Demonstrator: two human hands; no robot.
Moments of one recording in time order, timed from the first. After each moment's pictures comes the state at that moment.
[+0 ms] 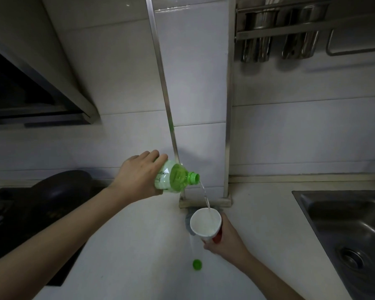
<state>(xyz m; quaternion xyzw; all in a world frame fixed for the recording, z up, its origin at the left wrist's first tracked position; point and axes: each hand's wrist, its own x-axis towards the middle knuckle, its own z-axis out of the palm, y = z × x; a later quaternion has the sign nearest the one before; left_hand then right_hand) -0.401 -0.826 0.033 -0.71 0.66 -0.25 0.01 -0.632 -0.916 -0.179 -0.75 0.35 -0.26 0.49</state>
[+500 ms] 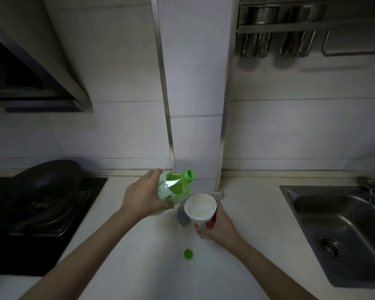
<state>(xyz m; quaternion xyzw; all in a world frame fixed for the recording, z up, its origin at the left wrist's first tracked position) -0.422 -0.814 -0.046 -0.81 0.55 -0.02 -0.17 -0.630 -0.907 -0.149 -0.74 0.35 -0.29 0.50</state>
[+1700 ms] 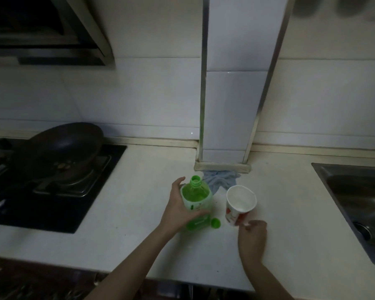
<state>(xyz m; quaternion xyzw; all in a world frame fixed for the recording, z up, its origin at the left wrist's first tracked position) -0.432 -0.764 -0.223 -0.71 0.40 0.29 -0.49 -0.618 -0.832 -0.266 -0.53 0.67 -0.39 0.36</state>
